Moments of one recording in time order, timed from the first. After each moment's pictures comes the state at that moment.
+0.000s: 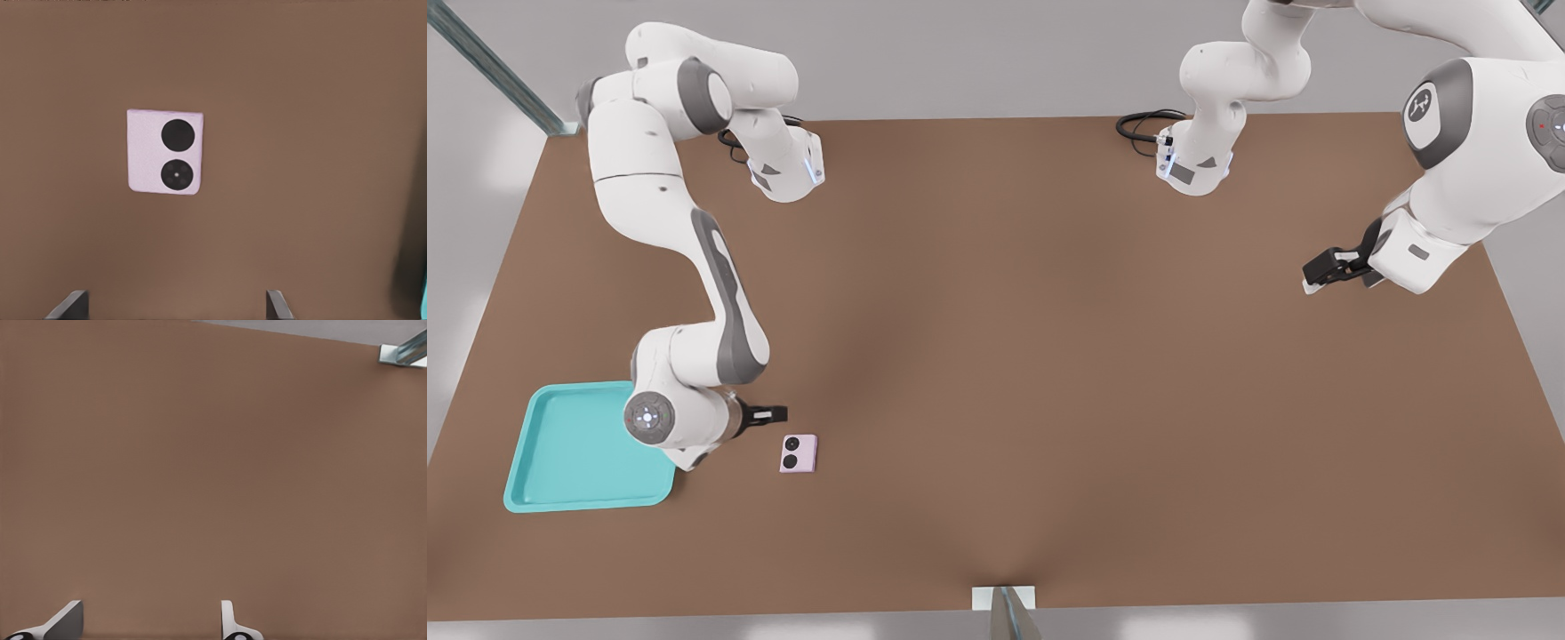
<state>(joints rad) -0.01 0.69 0.14 -1.43 -0.02 1.90 0.06</state>
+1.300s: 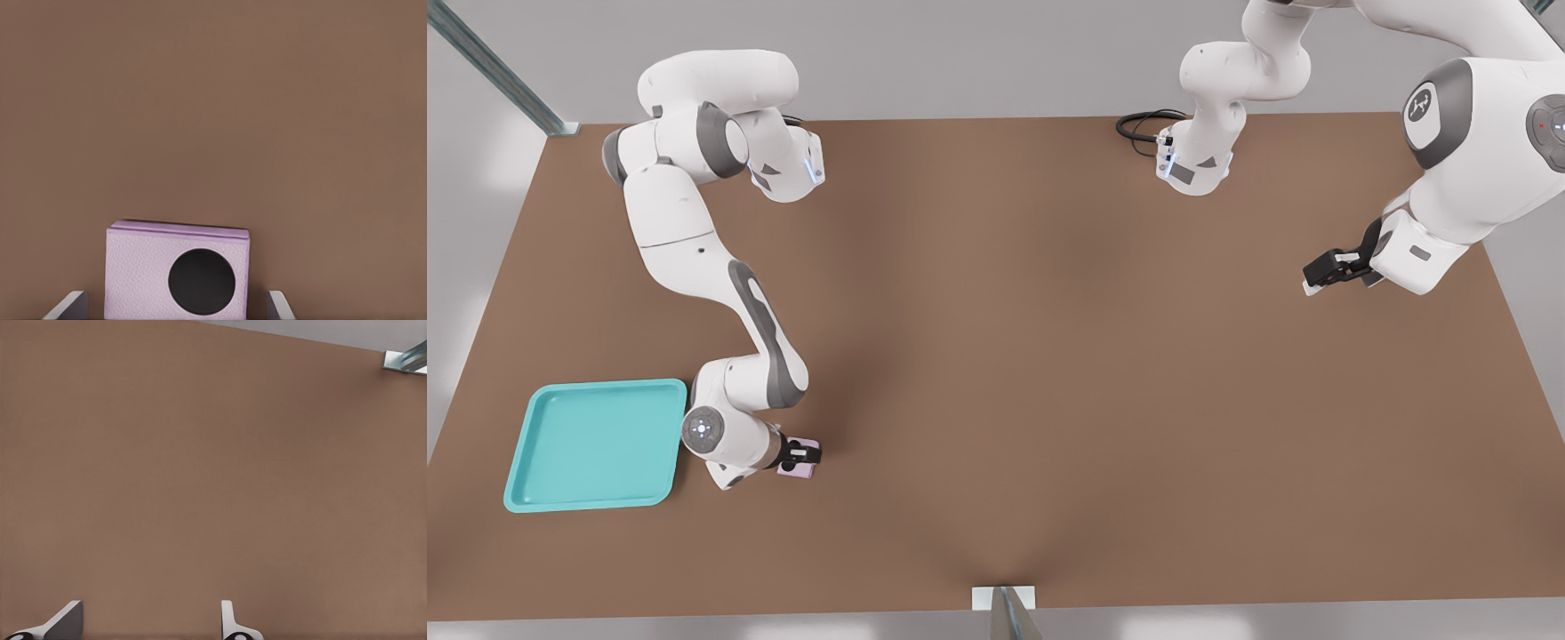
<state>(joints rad) 0.01 0.90 0.15 -1.42 -0.01 2.29 0.23</state>
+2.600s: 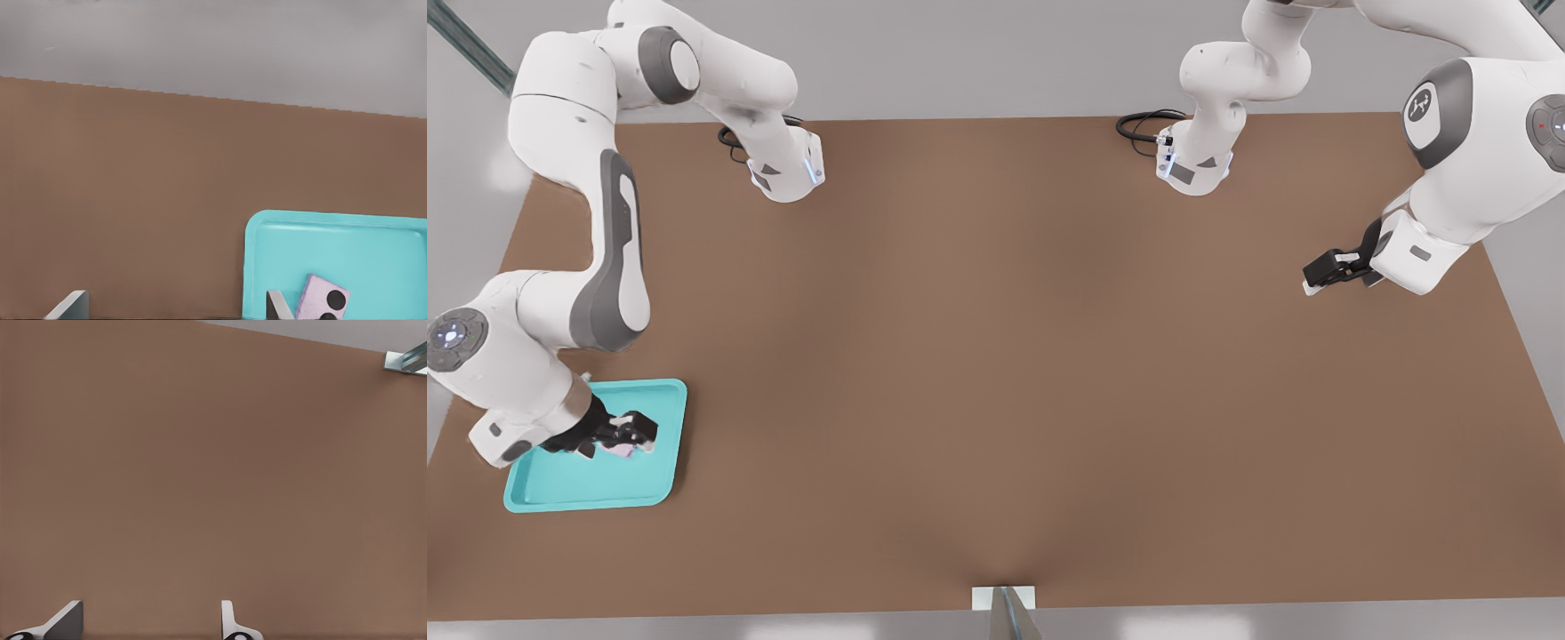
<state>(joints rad) -0.18 0.44 0.22 -1.30 -0.11 1.94 -0.10</state>
